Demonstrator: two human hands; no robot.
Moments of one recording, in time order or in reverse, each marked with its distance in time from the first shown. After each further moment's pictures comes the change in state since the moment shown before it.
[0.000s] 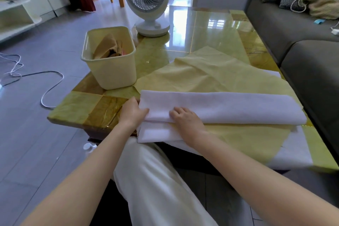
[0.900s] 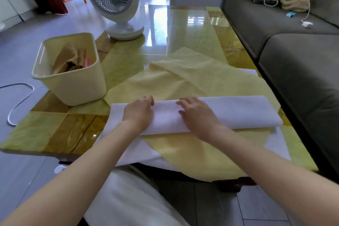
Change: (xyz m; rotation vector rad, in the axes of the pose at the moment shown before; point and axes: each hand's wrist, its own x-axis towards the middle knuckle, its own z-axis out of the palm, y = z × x) left_hand 0.031 0.072 0.058 0.516 -0.068 0.423; right_hand -0.003 0.093 -0.037 0.099 0.149 0.090
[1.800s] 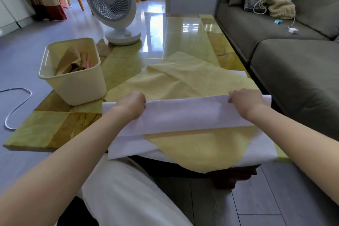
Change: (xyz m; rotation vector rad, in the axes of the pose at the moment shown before) left_hand -0.009 -0.001 -0.045 0.045 -0.176 0.009; right_hand -0.038 0.105 -0.056 -0.568 -0.137 0.373
